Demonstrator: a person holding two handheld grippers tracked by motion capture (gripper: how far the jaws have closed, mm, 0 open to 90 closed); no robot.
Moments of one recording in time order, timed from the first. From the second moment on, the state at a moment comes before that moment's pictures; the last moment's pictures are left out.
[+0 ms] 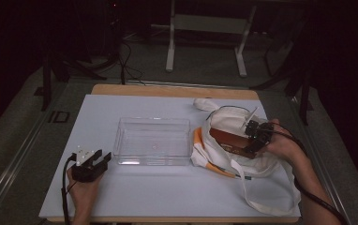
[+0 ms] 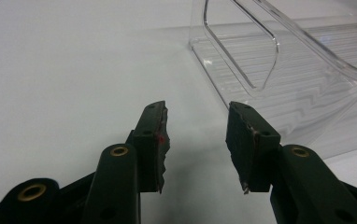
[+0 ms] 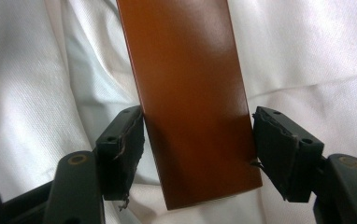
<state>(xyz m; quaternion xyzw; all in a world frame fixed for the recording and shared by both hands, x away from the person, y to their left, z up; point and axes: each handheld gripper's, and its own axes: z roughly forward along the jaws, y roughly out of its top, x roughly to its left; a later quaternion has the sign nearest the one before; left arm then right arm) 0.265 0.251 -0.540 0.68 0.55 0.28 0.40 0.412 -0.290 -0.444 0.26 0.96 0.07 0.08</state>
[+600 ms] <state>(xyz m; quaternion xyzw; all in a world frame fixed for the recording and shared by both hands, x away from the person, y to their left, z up) 0.265 0.251 -0.540 0.68 0.55 0.28 0.40 0.413 -0.282 -0.453 0.25 0.97 0.03 0.04</state>
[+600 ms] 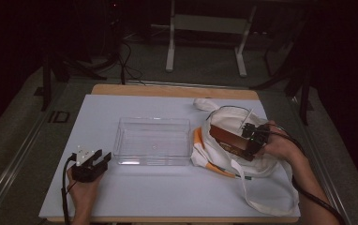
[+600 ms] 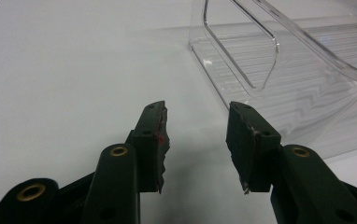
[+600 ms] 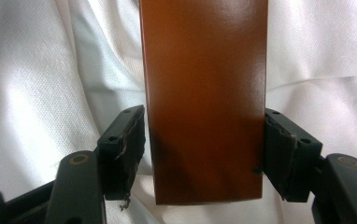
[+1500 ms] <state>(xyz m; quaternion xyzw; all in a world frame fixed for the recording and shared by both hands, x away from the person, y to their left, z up) 0.265 0.250 -0.540 0.68 0.55 0.28 0.40 0.426 -0.285 -0.478 0.26 0.97 -0.01 0.01</state>
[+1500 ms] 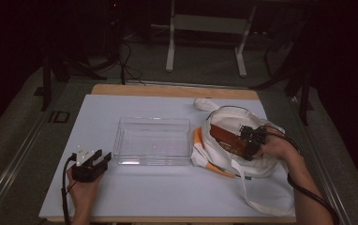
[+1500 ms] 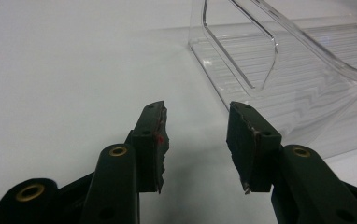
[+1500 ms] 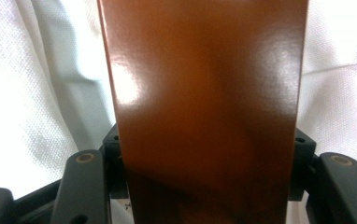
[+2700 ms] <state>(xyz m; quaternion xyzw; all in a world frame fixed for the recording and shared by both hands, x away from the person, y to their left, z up) 0.265 0.251 -0.540 0.68 0.55 0.28 0.40 0.419 -0.290 -0.462 0.23 0.97 0.02 -0.01</state>
